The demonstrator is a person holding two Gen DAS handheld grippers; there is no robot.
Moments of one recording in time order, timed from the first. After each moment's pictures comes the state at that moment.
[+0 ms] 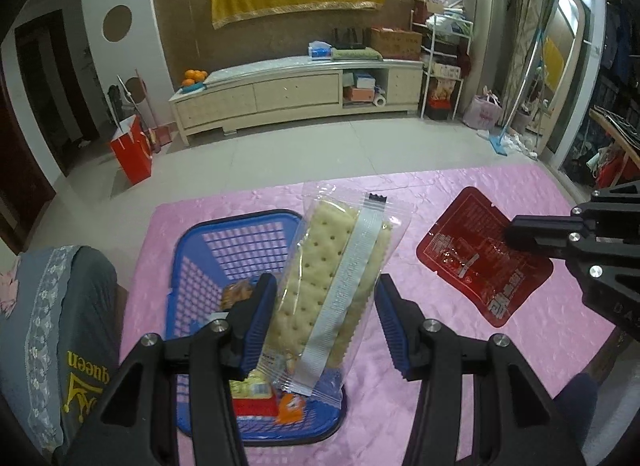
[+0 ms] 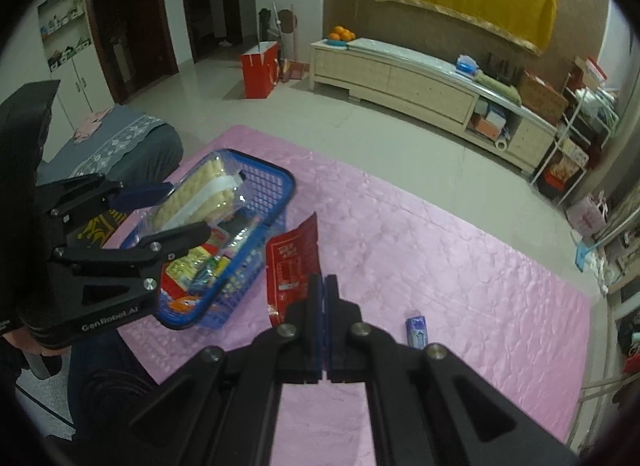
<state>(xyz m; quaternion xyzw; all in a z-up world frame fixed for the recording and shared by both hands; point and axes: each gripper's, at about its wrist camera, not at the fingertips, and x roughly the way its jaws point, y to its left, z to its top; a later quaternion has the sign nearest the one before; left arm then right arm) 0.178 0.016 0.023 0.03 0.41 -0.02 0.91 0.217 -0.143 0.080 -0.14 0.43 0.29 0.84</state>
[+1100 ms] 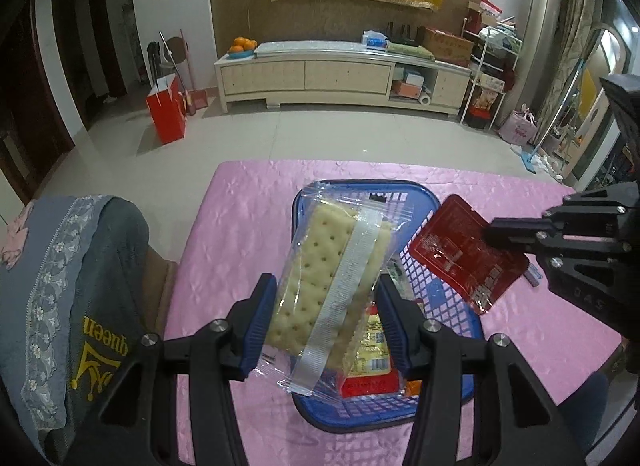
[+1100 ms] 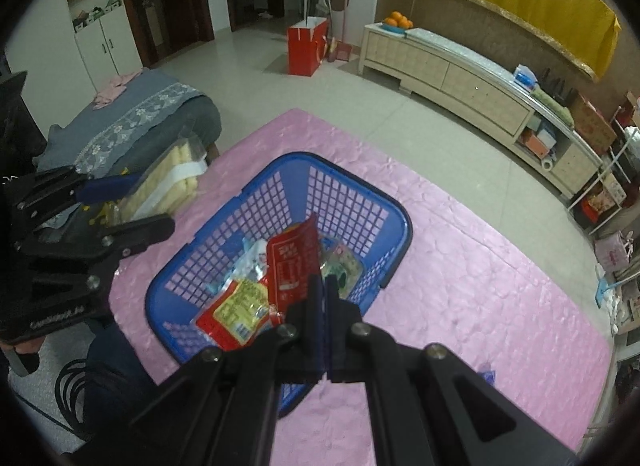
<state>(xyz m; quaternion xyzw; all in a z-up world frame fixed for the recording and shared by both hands) 0.163 0.150 -0.003 -0.03 0.44 0.02 0.90 0.243 -0.007 0.036 -0.18 0.46 0.33 0.80</state>
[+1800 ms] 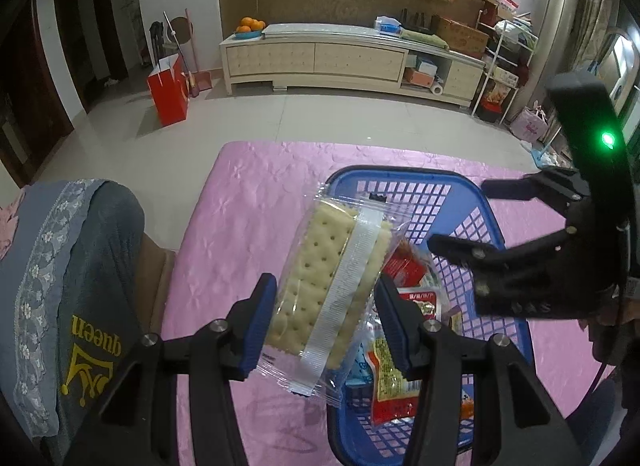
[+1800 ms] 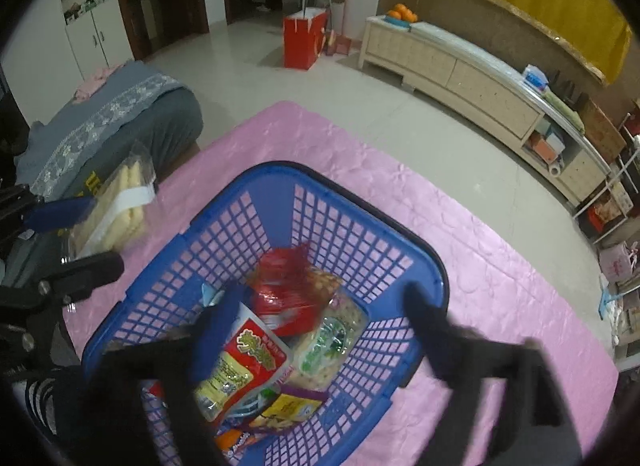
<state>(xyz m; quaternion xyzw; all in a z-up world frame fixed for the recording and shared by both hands) 0.186 0.176 -0.033 -0.05 0.46 0.03 0.89 0.278 0.028 -0.011 -0.19 0.45 0.32 0.81</state>
